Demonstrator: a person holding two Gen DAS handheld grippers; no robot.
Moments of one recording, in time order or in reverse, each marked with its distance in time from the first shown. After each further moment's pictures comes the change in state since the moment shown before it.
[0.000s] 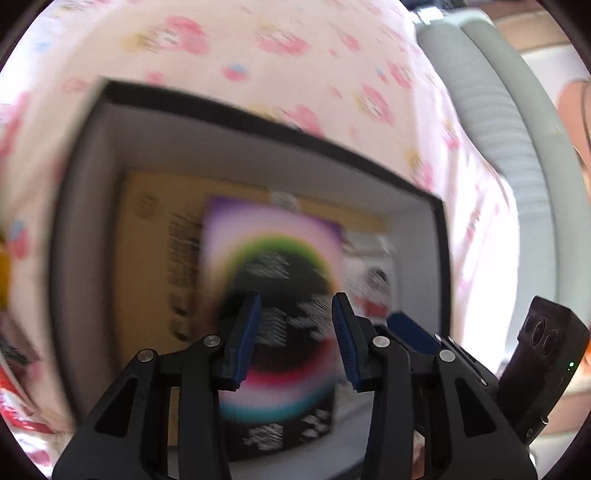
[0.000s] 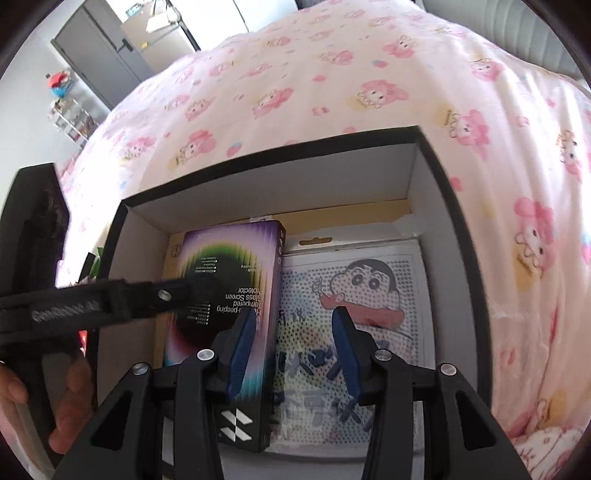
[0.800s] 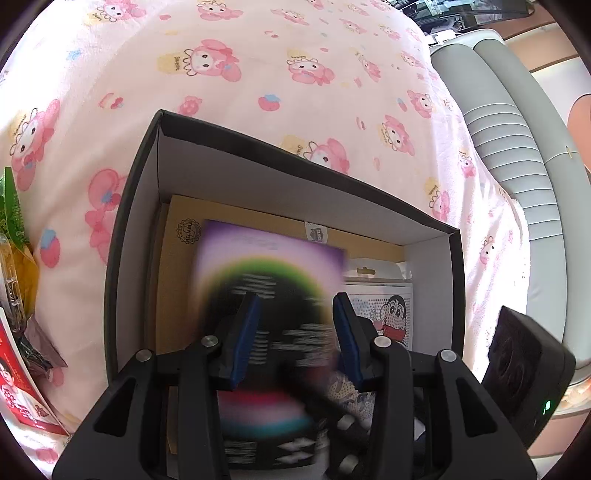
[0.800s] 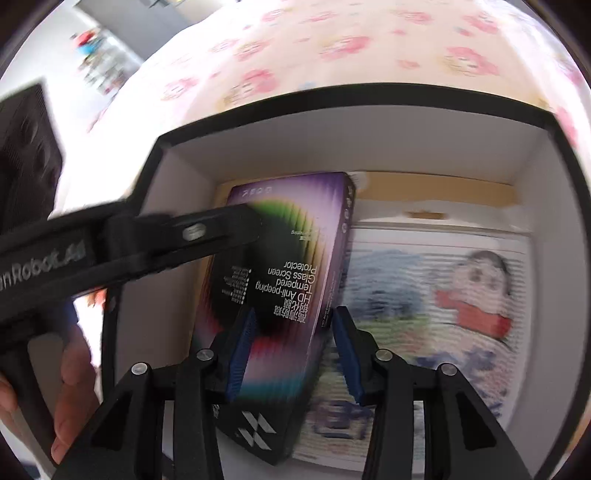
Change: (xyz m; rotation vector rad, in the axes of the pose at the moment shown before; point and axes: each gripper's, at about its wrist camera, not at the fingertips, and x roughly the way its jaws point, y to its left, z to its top) left arm -0.003 0.004 -0.002 -0.022 -0.060 0.028; right arm 0.031 0.048 -0.017 -0.119 0.173 0.164
